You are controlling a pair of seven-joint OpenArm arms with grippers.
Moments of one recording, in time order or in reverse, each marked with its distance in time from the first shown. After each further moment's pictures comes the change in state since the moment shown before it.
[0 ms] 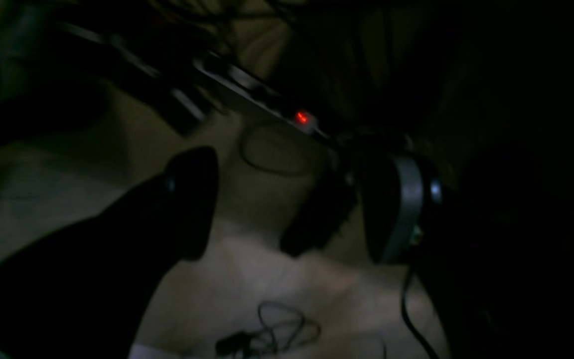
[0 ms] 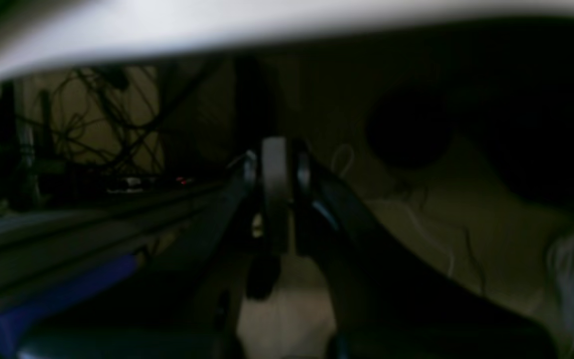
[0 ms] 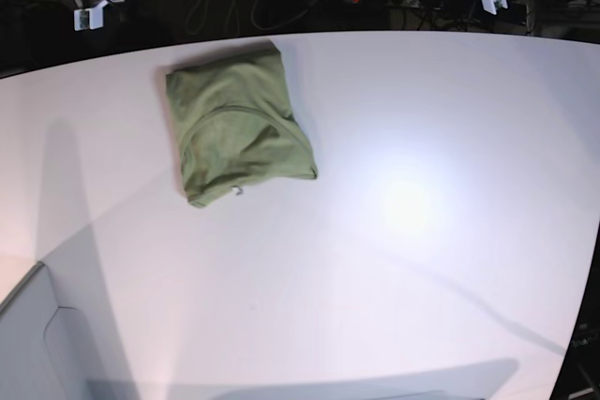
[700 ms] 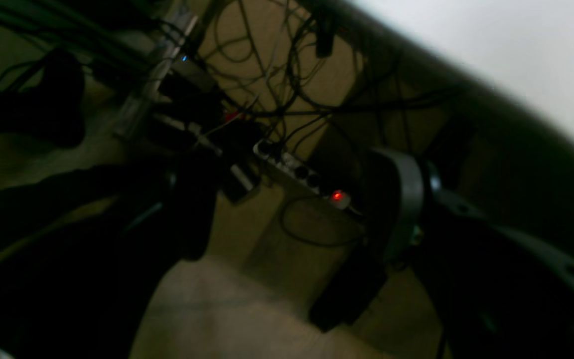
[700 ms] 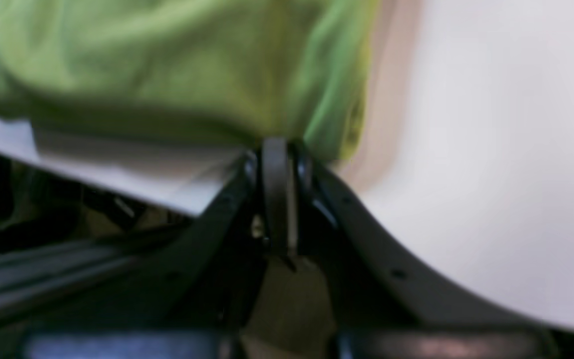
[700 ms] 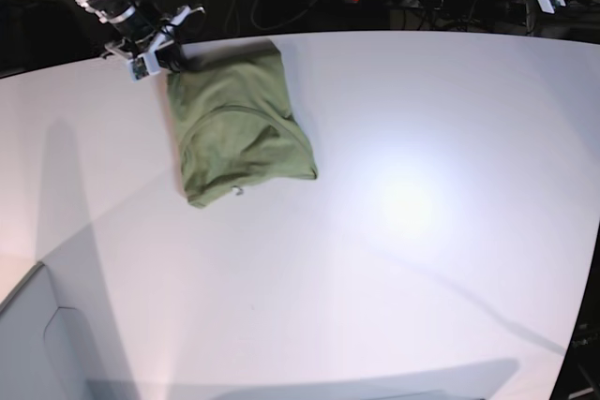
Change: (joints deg) left arm 6.5 3.3 -15.6 19.5 -0.4 -0.2 0.5; right arm 6.1 1.8 -18.5 8.8 -8.2 0.0 -0.2
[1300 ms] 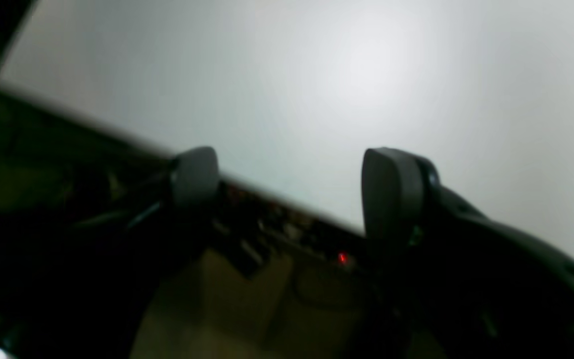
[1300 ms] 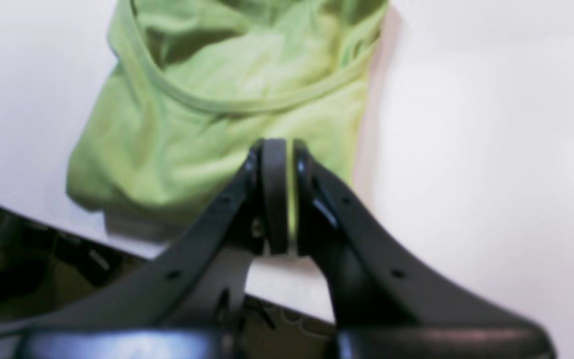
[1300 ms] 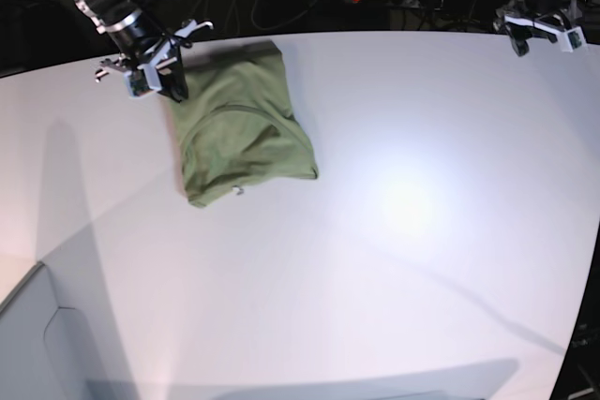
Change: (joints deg) left arm -2.7 -3.2 0.3 10.5 0.4 0.0 1.0; right arm 0.5 -4.0 -0.2 12.7 0.3 0.0 -0.2
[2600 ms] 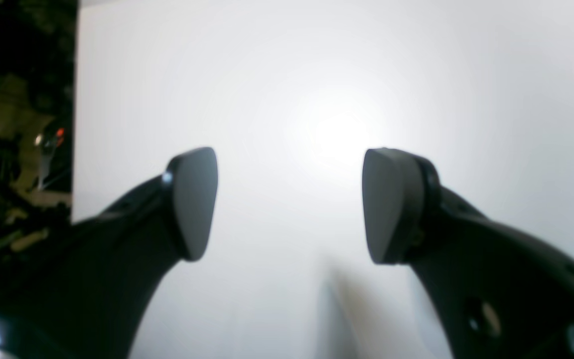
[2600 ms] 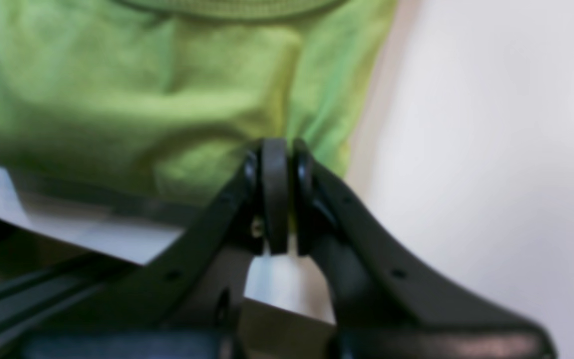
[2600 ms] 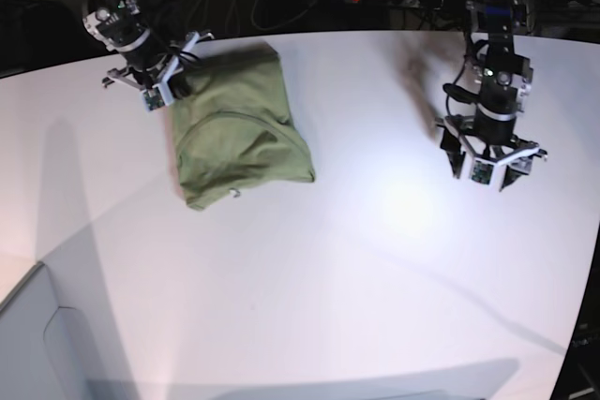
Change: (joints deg) left arm -28.1 -9.5 31.4 1.7 36.5 -0.4 -0.2; right arm 7.0 -1.3 -0.5 -5.9 -9.1 0.0 -9.0
